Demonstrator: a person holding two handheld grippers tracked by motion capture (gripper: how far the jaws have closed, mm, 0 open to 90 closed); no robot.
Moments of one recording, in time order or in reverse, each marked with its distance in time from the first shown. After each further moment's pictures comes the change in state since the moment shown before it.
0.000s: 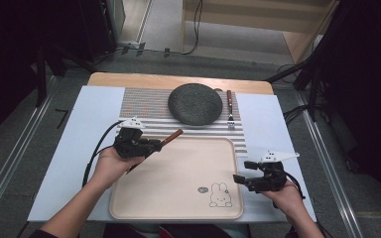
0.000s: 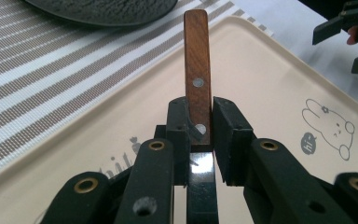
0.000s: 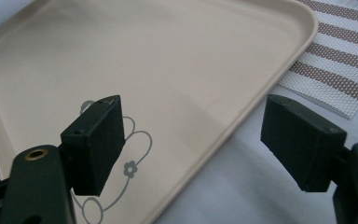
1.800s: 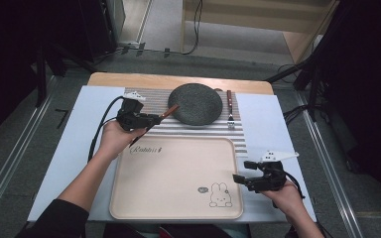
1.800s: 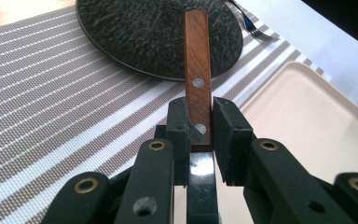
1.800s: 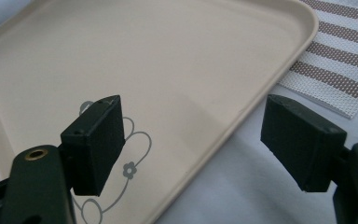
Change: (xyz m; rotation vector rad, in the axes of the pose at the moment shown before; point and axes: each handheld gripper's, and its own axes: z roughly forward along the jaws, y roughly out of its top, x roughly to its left) left arm 0.055 0.051 0.015 -0.018 0.080 -0.043; right arm -0.001 0.000 0.001 0.002 0.004 0.004
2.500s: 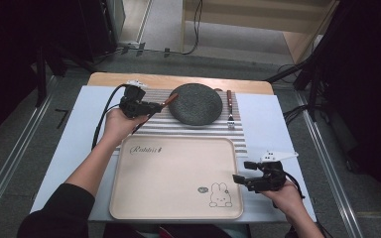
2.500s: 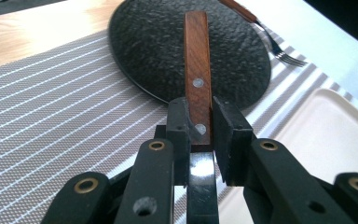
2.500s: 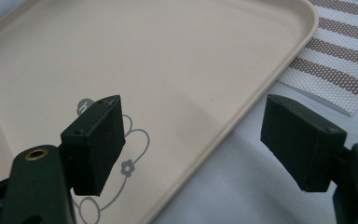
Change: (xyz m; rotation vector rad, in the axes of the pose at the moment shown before) left arm 0.021 0.029 0.011 -0.007 0.040 -0.018; right arm -0.001 0.000 0.001 0.011 -0.007 0.000
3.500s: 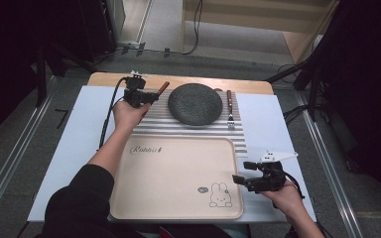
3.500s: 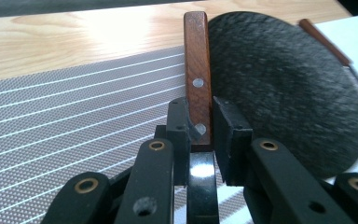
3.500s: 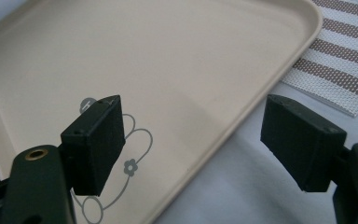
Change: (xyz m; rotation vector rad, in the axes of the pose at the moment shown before) left arm 0.032 0.019 0.032 -0.031 0.193 -0.172; right arm 0.001 0.000 0.000 0.000 0.006 -0.007
